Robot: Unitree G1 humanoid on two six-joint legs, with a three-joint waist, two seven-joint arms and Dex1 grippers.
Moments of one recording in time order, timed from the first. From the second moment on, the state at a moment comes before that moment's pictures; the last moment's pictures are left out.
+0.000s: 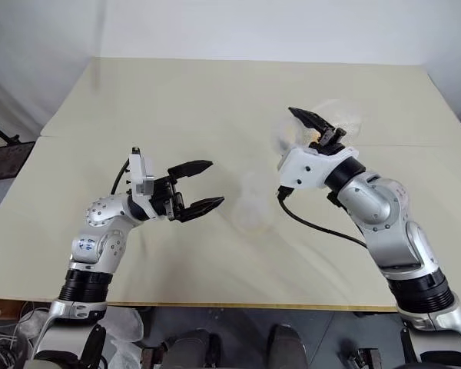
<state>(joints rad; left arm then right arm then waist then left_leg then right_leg) -0.50 0.36 0.02 0.05 -0.48 0.11 -1.01 -0.52 -0.73 0.11 -0.30 -0.34 -0.05 0.40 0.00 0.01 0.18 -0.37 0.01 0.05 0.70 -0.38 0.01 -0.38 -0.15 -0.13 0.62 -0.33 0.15</state>
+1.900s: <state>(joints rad) -0.50 0.37 0.02 0.05 -0.48 0.11 -1.01 -0.56 -0.74 0.11 -0.21 -0.76 -0.37 0.26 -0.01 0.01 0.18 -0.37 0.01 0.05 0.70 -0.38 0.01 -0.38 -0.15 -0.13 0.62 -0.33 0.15</state>
